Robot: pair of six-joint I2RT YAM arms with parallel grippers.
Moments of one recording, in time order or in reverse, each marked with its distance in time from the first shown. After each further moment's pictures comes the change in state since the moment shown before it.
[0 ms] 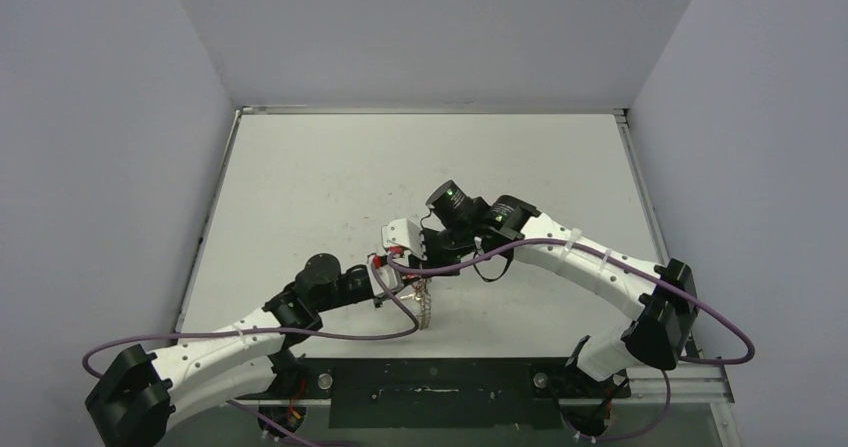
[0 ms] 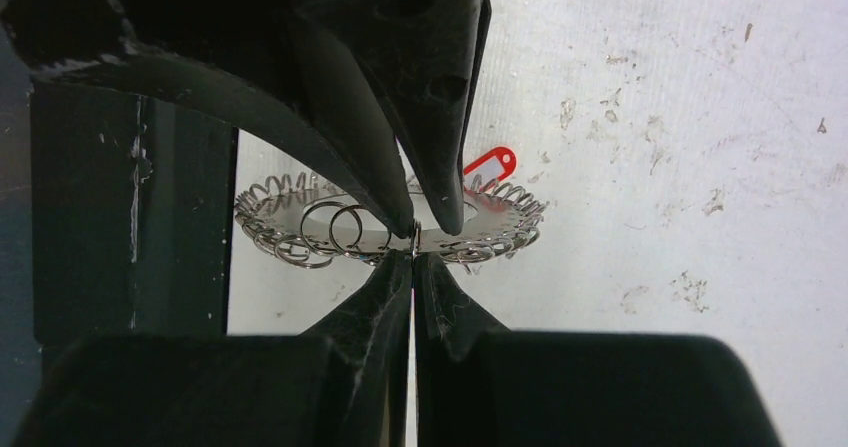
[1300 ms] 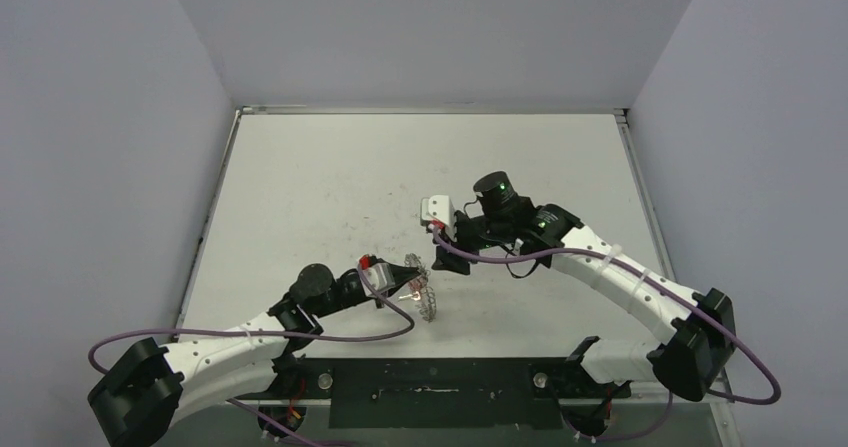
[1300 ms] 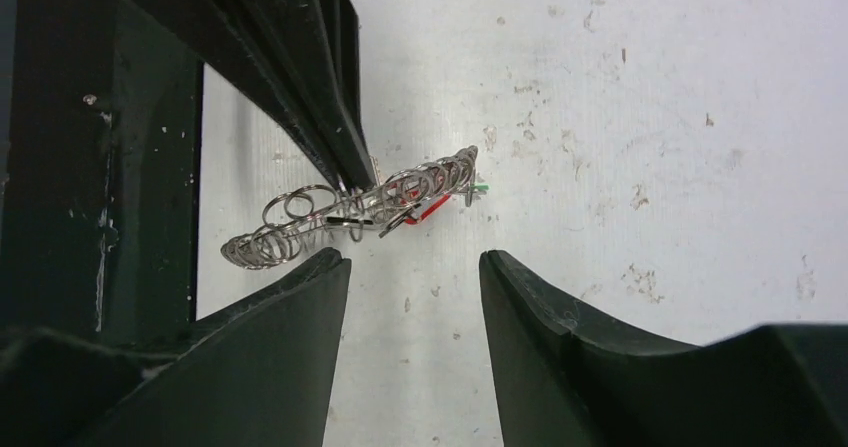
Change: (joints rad) left arm 0.001 0.051 -0.089 0.263 -0.014 -0.102; right arm -0.167 -0.164 -0.201 0.249 -0.128 0.088
